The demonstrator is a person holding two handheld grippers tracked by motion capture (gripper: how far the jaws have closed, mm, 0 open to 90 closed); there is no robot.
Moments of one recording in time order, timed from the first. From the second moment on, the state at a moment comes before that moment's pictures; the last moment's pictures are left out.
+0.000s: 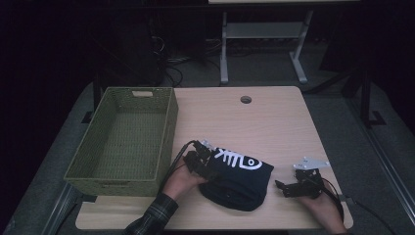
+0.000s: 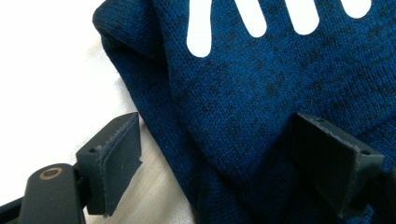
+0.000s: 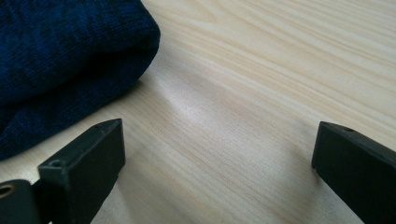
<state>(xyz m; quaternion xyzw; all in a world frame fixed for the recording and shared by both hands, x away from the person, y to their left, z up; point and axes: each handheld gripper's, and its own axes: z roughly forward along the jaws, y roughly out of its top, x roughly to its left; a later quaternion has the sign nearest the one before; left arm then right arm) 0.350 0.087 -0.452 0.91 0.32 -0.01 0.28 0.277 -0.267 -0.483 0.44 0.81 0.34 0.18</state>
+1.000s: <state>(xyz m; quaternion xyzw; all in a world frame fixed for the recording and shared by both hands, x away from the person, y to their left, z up) 0.354 0.086 -0.450 0.90 0.30 -0.07 0.30 0.278 -0.268 -0.483 0.44 0.81 0.34 0.17</state>
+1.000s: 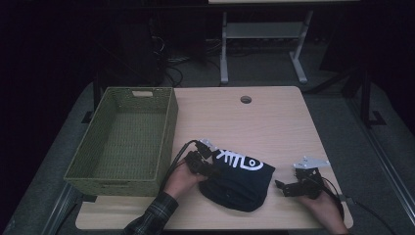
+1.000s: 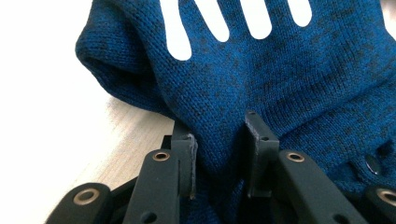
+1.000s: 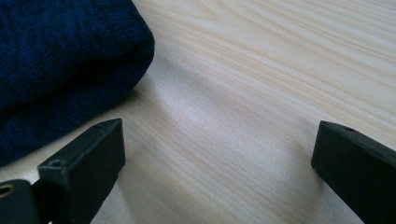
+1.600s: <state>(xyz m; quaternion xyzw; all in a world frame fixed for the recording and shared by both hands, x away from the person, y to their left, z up) 0.350 0.086 -0.428 0.90 0.30 -0.07 0.31 0.278 -0.267 -0.483 0.45 0.81 0.34 0.17</state>
